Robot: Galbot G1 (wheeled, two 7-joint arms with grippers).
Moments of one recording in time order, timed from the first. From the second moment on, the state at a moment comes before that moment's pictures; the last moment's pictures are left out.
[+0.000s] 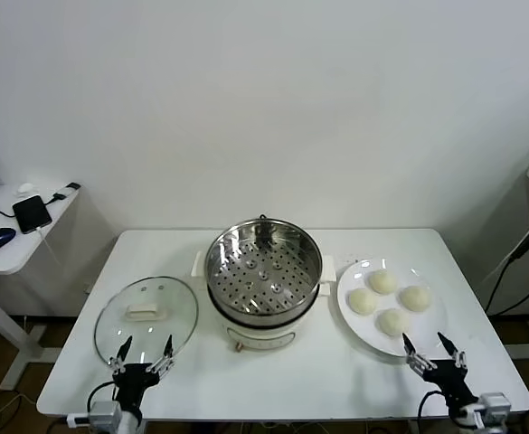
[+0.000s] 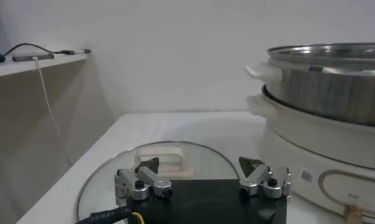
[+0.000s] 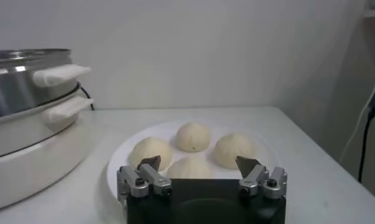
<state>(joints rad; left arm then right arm) 1.67 -1.44 -0.60 -1.98 -0.14 0.12 -0.05 -1.59 1.08 0.69 1.85 0.48 -0.11 -0.03</state>
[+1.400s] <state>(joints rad) 1.66 -1.43 -0.58 -1.95 -0.14 0.09 -0.04 0.34 0.70 -1.19 0.98 0.27 -0.04 -1.09</state>
